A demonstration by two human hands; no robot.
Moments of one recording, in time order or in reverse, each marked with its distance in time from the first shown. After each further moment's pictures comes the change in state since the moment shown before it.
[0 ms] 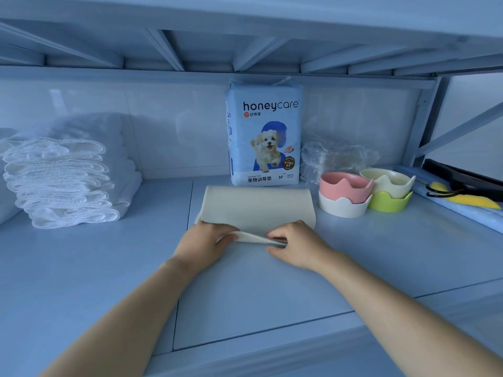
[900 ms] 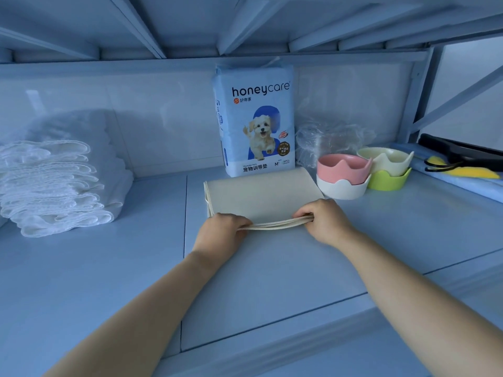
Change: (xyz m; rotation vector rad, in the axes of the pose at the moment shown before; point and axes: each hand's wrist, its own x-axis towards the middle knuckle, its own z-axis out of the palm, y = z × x) left_hand 0.017 0.022 0.020 0.110 -0.049 0.016; right_hand -0.001 0.045 -0.009 0.055 0.231 0.217
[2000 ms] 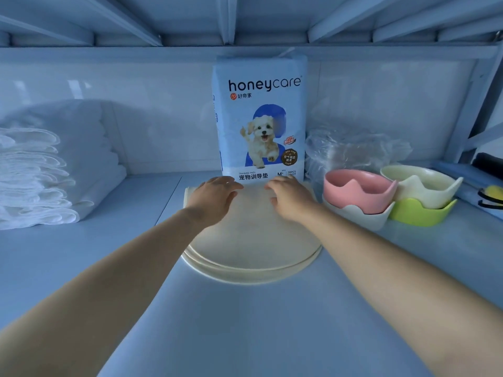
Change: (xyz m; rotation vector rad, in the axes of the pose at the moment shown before) left_hand 0.134 -0.026 0.030 0.227 0.018 -0.125; right_hand 0.152 0.025 0.027 -0.265 -0.122 -0.299
